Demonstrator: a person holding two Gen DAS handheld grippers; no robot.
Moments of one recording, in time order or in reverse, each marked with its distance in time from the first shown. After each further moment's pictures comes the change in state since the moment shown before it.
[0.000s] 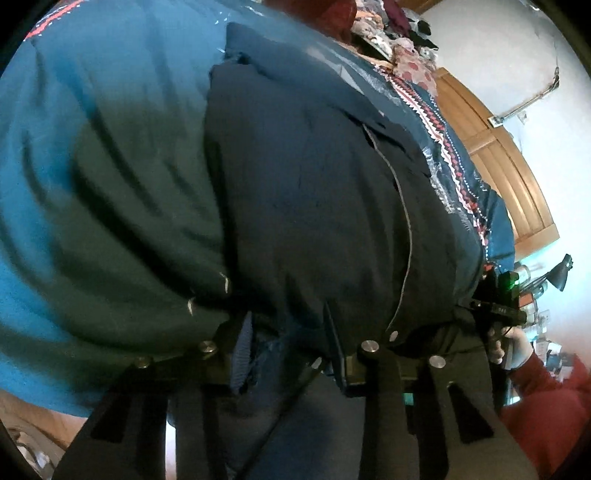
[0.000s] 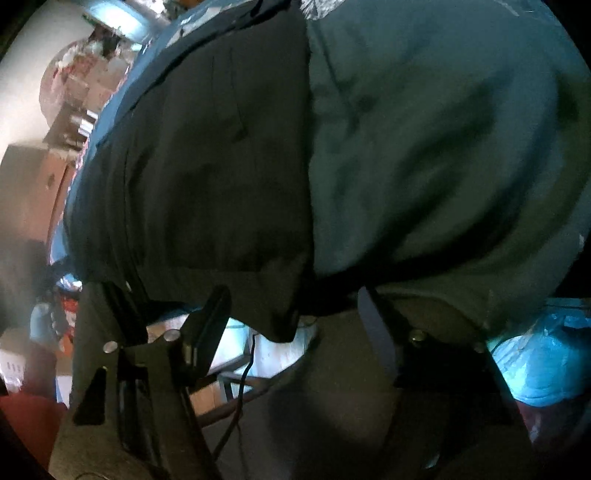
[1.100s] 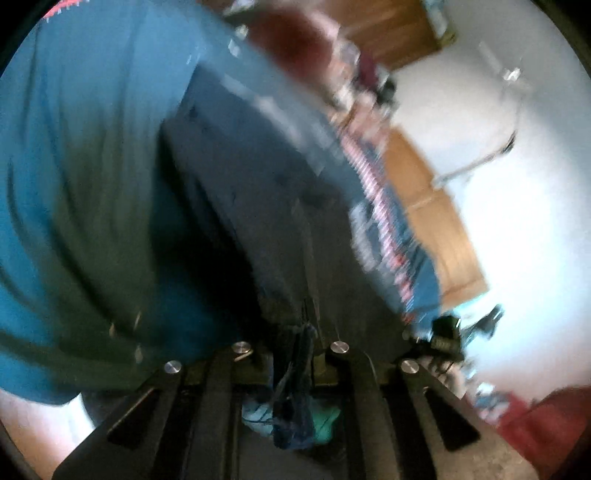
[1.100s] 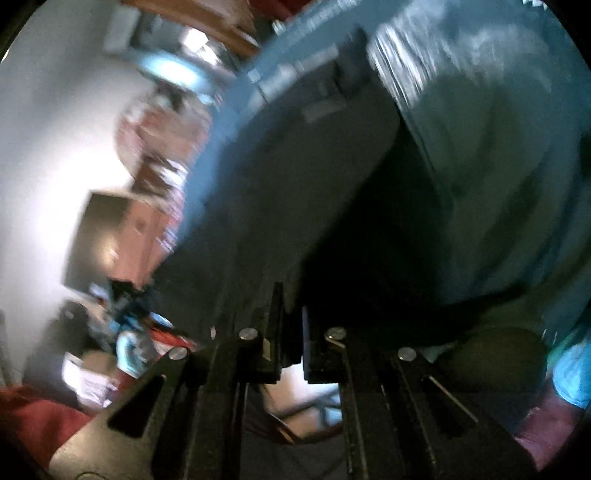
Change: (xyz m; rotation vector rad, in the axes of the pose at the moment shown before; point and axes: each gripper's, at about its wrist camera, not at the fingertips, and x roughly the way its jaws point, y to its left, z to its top) left arm -0.070 -0.027 0.019 -0.126 -0.256 -0.347; right arm -0.091 0.027 0.011 0.087 -0.215 0.416
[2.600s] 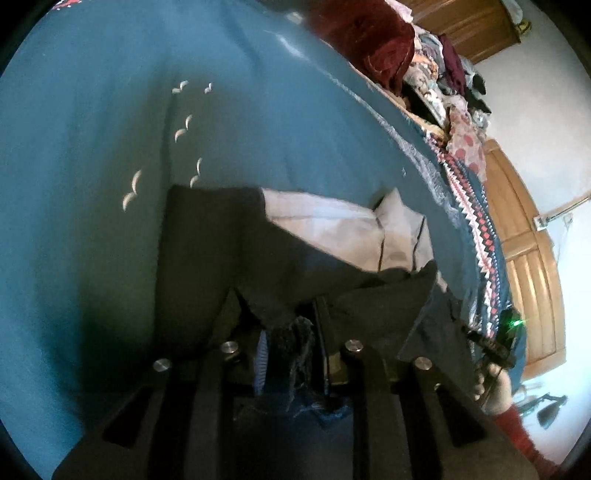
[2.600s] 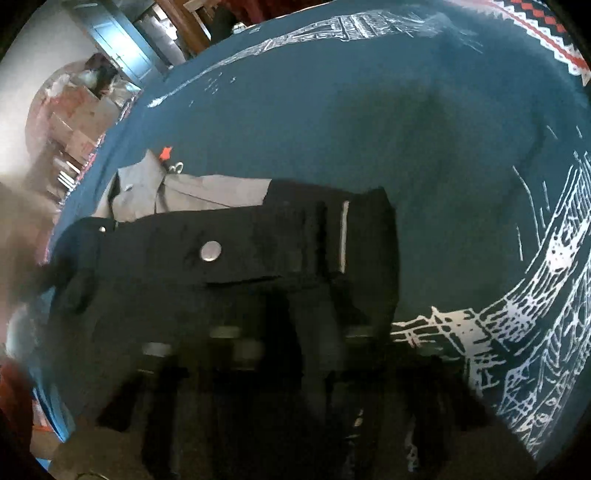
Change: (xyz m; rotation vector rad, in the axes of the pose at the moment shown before) left arm 0.265 0.107 0.338 -0.016 0.093 0.340; right arm 0.221 -0.067 0.348 -0.227 0.019 -0.456
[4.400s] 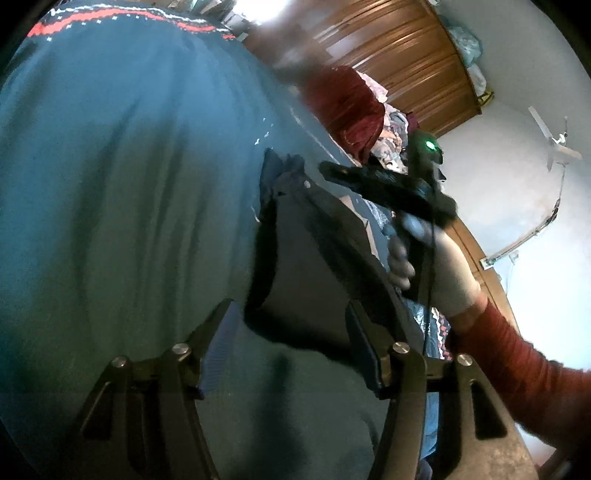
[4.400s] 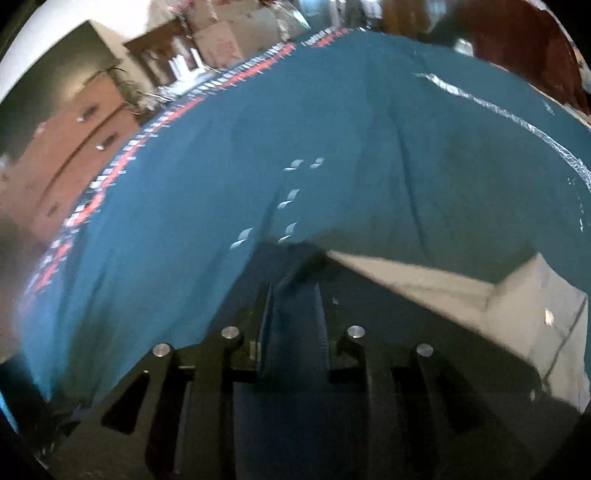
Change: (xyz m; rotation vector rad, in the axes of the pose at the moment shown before) left arm -0.160 0.059 -0.218 -0.073 -0.281 -0.142; right arm 0.138 0.430 0.023 -0.554 0.081 0.146
